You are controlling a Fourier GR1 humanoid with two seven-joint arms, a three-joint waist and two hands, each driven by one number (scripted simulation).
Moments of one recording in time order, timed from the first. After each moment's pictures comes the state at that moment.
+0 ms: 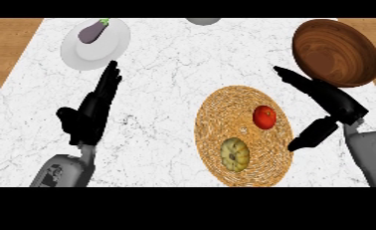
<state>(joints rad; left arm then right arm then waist) -0.18 0.26 -0.26 -1.51 0.17 0.27 0.05 -0.31 -0.49 0.11 -1.38 0.02 0.47 0.10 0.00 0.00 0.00</state>
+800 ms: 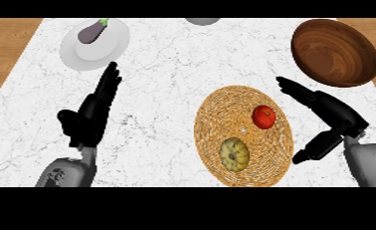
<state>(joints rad) -0.15 0.18 -0.19 -1.54 0.07 0.21 0.08 -0.22 -0.39 -0.01 -1.36 0.02 0.60 0.00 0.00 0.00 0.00</state>
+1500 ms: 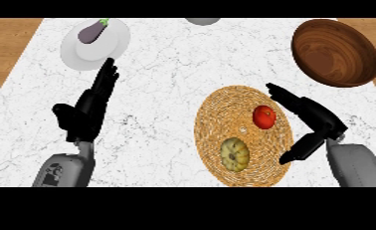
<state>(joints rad) -0.17 0.14 -0.10 -1.52 0.03 0.13 0.08 -0.23 -0.30 -0.04 -1.23 0.09 0.61 -0.04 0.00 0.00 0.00</state>
